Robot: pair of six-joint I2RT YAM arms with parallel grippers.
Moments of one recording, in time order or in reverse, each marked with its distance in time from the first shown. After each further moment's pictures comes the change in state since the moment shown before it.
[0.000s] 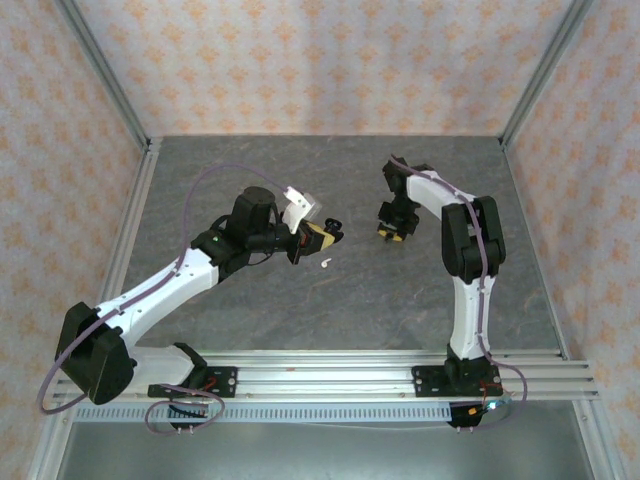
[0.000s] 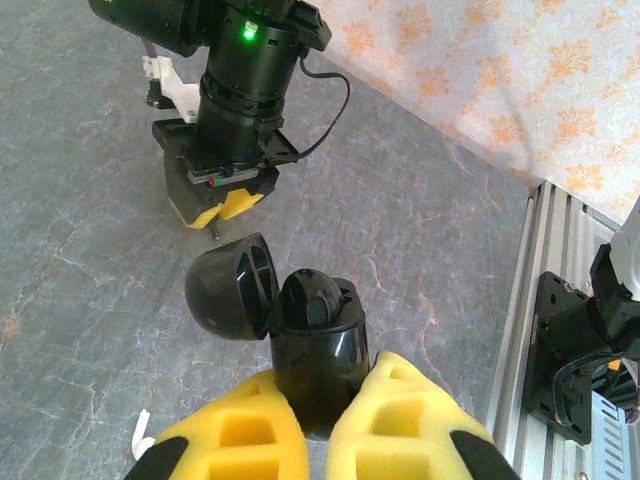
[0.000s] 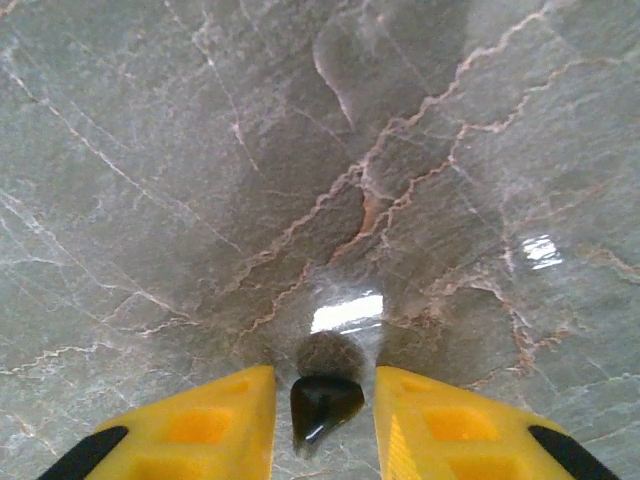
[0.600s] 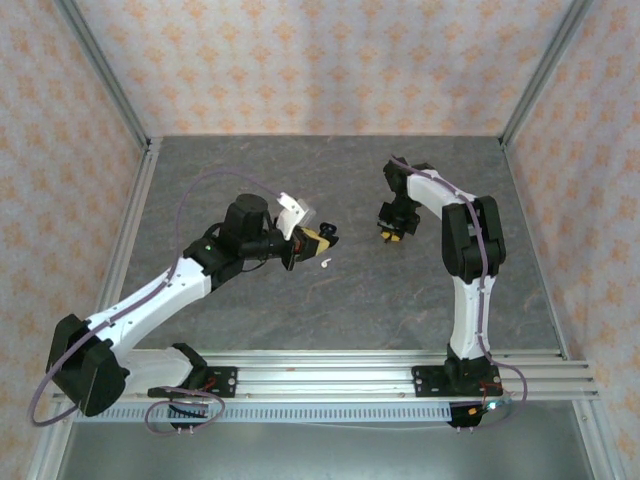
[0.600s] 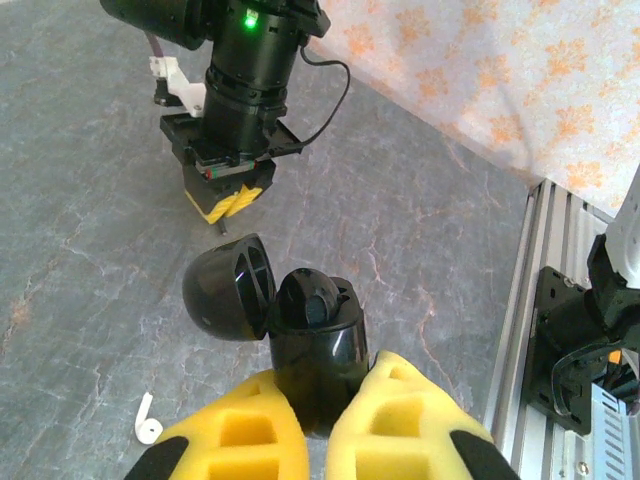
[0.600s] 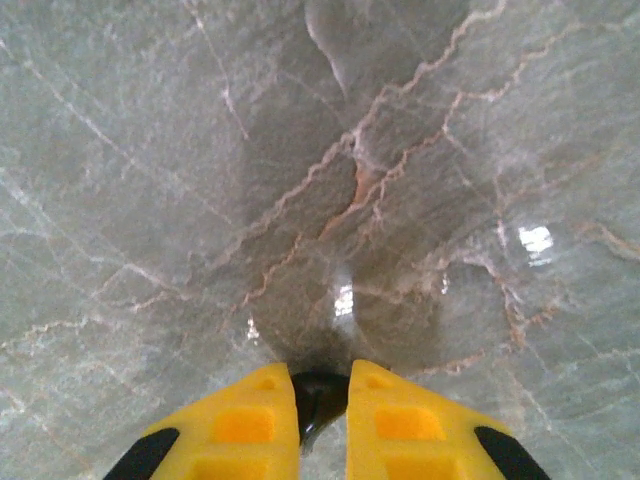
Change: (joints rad) left arm 0.000 -0.083 -0.074 0.017 -0.014 0.000; right arm -0.001 -0.010 0.008 -0.039 -0.014 -0.017
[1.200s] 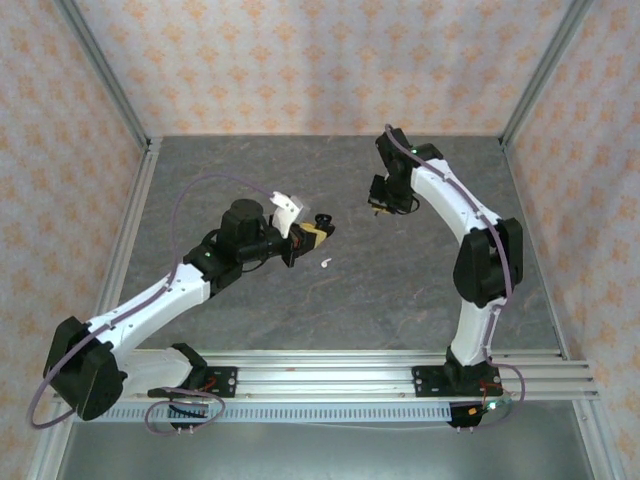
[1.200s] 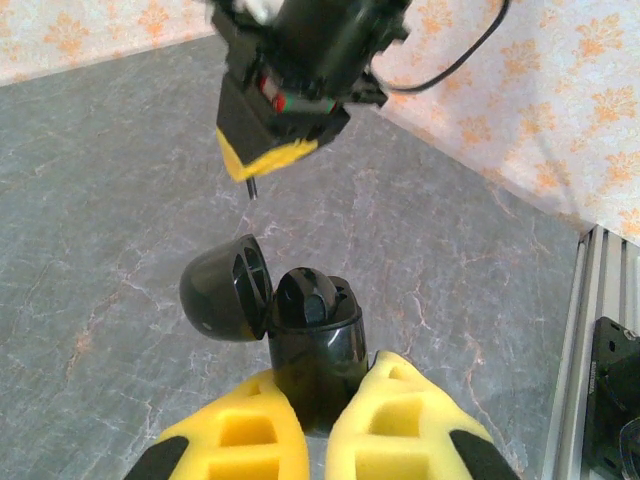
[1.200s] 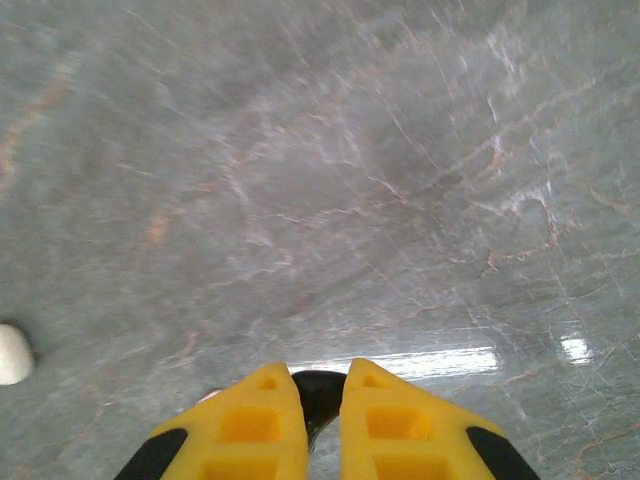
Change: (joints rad) left arm 0.001 -0.004 -0.056 0.155 -0.101 -0.028; right arm 0.108 -0.235 0.136 -0.063 0.053 -0.002
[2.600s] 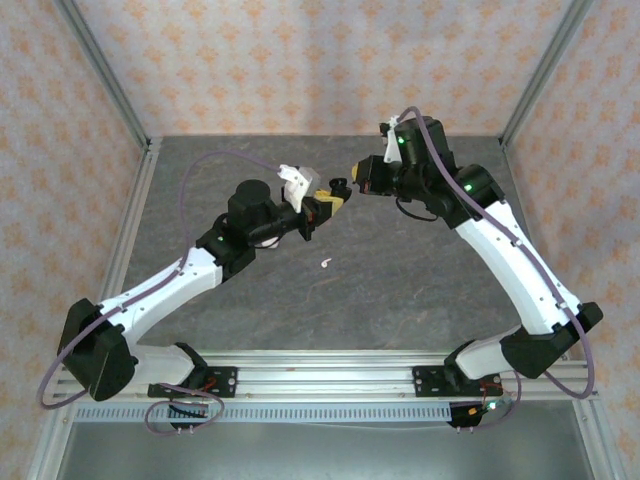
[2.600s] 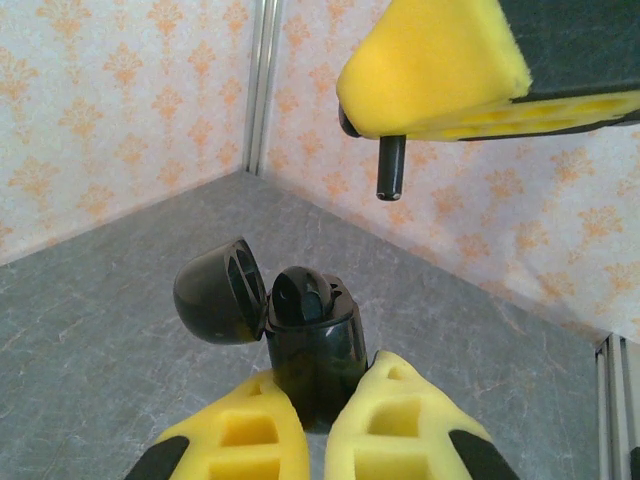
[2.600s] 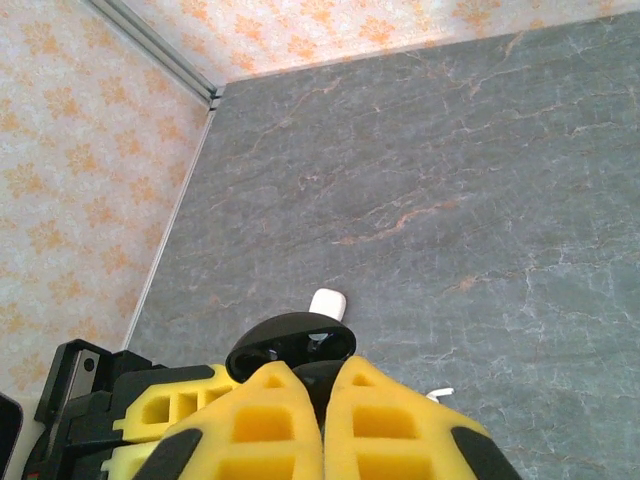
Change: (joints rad) left arm -0.035 0.106 0.153 0.191 -0.069 -0.022; right arm 0.225 -0.468 -0.005 0.184 -0.033 -0.081
